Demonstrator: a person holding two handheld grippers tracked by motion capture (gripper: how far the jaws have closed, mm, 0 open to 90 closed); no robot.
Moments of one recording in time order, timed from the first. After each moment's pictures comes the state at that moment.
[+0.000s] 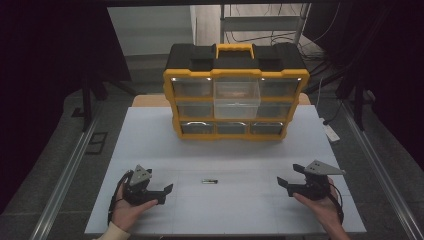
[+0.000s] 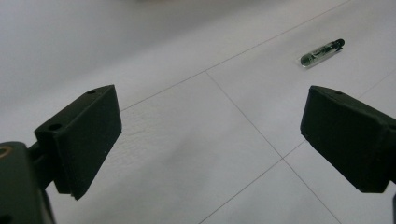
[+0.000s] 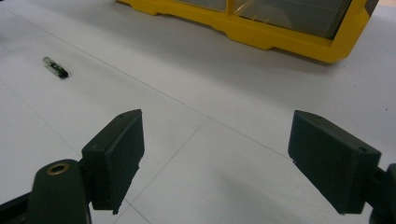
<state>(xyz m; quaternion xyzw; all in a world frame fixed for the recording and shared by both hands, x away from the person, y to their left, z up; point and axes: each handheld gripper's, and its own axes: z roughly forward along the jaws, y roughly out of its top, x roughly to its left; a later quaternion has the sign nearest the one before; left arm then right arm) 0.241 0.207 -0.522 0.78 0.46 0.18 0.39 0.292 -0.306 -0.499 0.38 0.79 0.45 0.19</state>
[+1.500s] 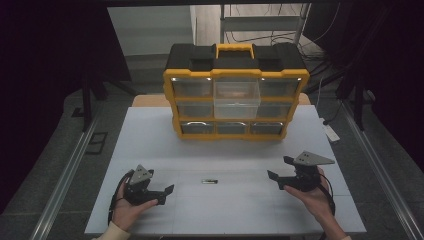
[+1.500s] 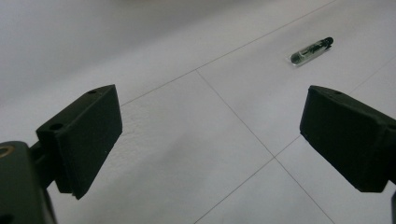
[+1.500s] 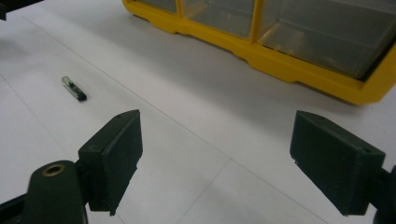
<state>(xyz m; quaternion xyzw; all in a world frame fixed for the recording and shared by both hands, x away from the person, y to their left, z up) 0.242 0.204 -0.523 0.78 0.45 0.16 0.40 0.307 -0.275 -0.478 0.35 0.80 0.45 0.18</state>
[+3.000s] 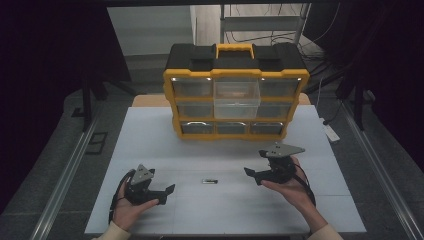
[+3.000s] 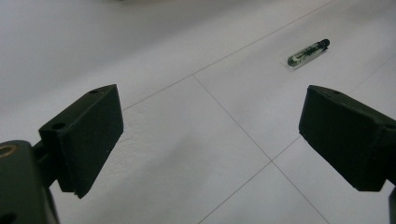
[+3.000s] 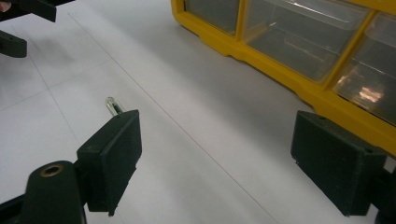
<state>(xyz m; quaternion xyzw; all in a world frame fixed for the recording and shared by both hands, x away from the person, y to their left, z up) 0.243 0.202 -0.521 0.79 0.44 0.17 0.40 0.321 -0.210 -0.464 0.29 0.84 0.44 0.15</state>
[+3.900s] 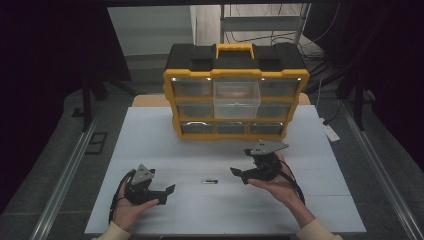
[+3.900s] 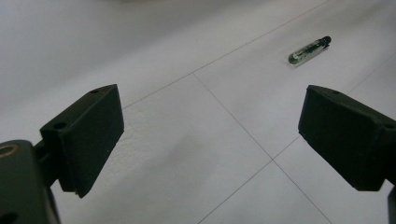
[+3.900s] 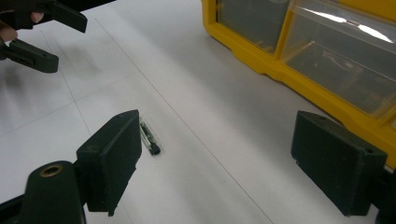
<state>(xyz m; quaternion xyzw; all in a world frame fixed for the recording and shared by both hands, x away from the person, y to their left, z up) 0.243 0.201 -0.522 0.79 0.44 0.17 0.39 0.326 -0.172 -0.460 0.26 0.85 0.45 0.12</state>
